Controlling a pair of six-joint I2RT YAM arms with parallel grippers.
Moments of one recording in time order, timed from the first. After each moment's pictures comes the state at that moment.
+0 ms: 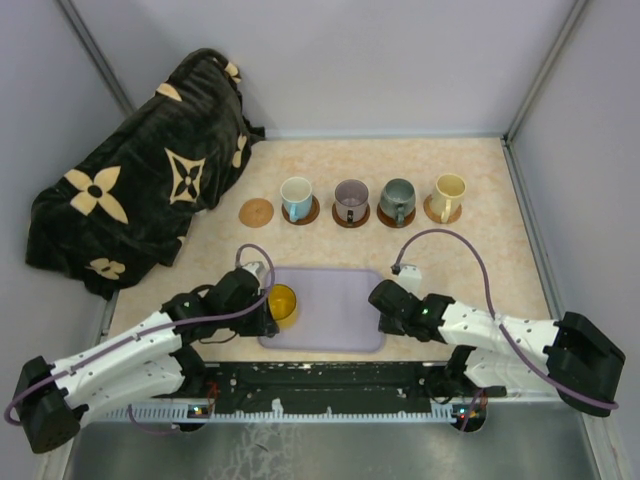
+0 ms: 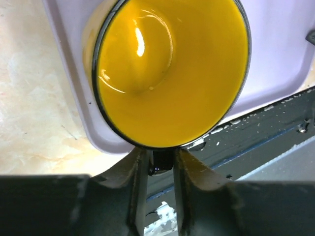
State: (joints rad) left arm -0.88 0.82 0.51 -0.63 0.01 -0.82; right arm 0.99 1.05 0.43 -0.50 0.34 1.04
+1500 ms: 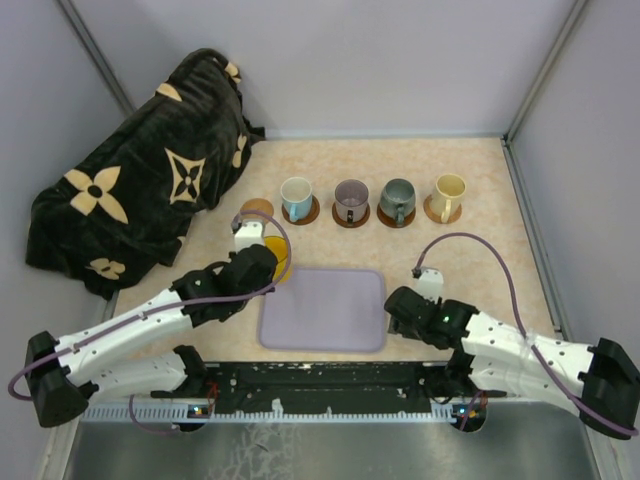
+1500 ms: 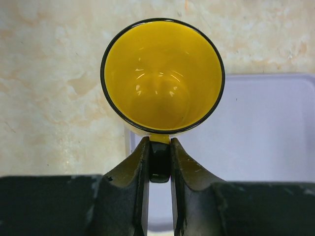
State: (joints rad) left arm -0.97 1.00 0.79 -0.60 -0.58 -0.69; right arm 0.99 0.83 0.41 -0.74 0.44 1.07
